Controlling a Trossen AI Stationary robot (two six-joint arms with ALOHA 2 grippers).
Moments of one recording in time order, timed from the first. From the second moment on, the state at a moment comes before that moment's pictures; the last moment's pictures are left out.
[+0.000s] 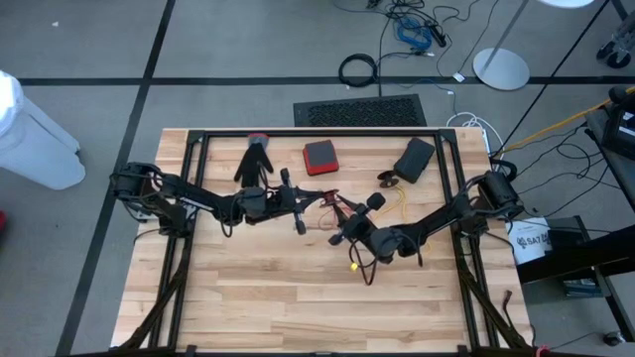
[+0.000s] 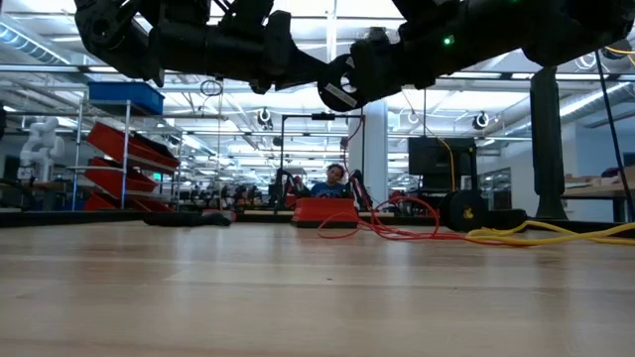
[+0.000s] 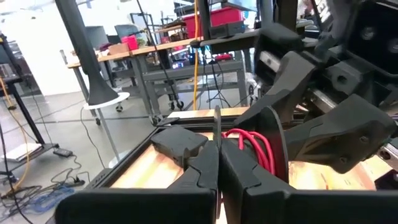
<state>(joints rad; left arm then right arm) -0.02 1.59 0.64 0.99 -0.31 0.20 0.34 1.77 0.76 1.02 1.23 -0.44</state>
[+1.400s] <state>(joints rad) -0.07 1.59 0.64 1.08 -0.37 0.21 0.24 1.77 0.72 0.73 1.07 0.05</state>
